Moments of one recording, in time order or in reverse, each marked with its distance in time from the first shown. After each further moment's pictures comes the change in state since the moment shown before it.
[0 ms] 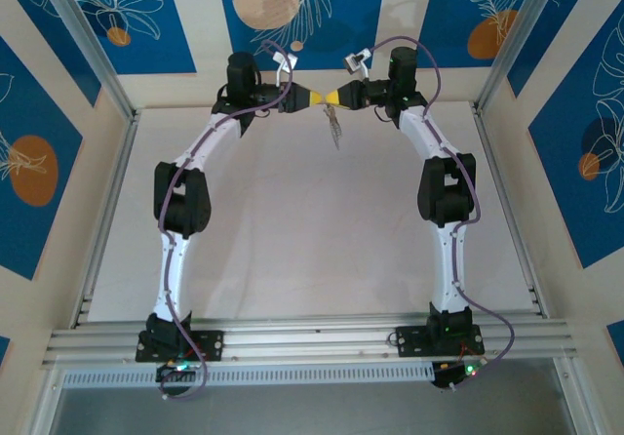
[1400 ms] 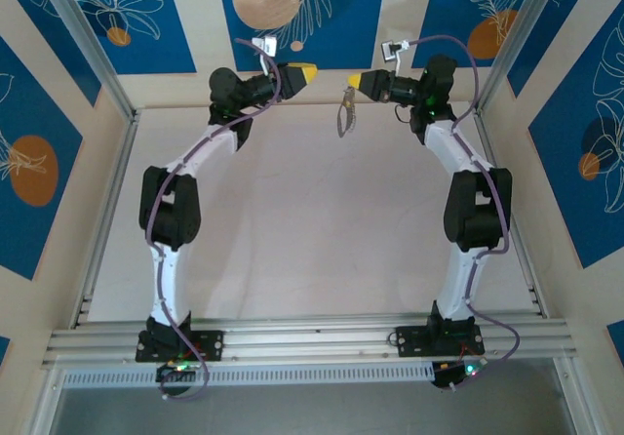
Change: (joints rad) left arm -0.021 -0.171 -0.292 0.728 -0.266 -0.458; right arm -0.071 -0.352 -0.451 0.422 0.301 0.253
